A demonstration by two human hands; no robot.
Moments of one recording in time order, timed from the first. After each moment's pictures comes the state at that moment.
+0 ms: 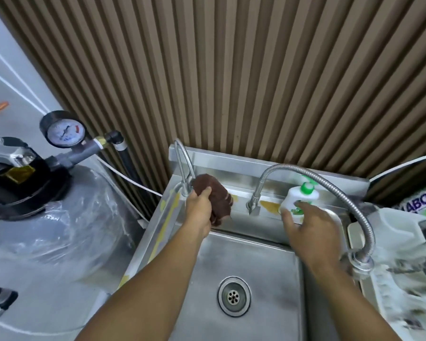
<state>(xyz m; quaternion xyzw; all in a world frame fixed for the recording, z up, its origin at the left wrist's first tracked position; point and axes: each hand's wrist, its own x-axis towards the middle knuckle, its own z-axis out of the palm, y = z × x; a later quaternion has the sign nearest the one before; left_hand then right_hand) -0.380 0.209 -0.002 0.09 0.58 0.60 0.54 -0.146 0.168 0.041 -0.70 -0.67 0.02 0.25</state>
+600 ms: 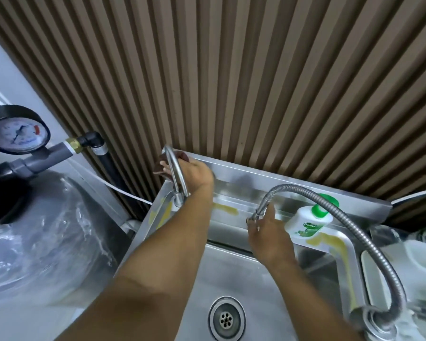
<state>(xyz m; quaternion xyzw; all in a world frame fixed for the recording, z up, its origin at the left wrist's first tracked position) -0.406 0.362 -0.022 0.15 0.78 0.58 0.20 -0.221 0.232 -0.003 -0.71 -0.64 0.27 0.13</state>
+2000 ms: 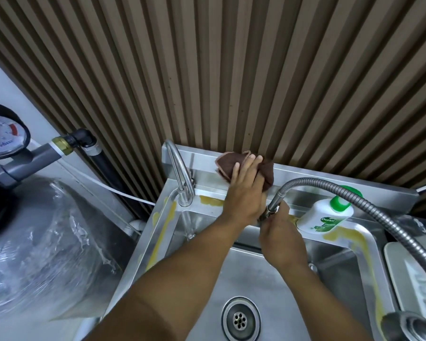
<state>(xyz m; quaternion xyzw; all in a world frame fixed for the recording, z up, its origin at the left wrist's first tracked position) -0.340 0.314 -0.061 0.77 0.56 0.32 0.00 -0.228 0.235 -0.036 -0.71 -0.64 0.23 0.19</state>
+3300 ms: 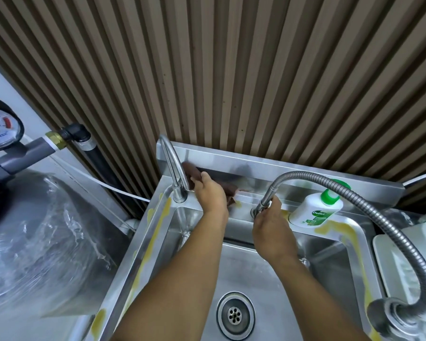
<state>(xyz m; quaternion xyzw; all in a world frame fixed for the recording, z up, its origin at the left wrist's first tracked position) -0.358 0.307 -0.043 0.05 0.64 0.62 0.45 -0.231 0.233 -0.036 -0.73 -0.59 0.26 0.19</state>
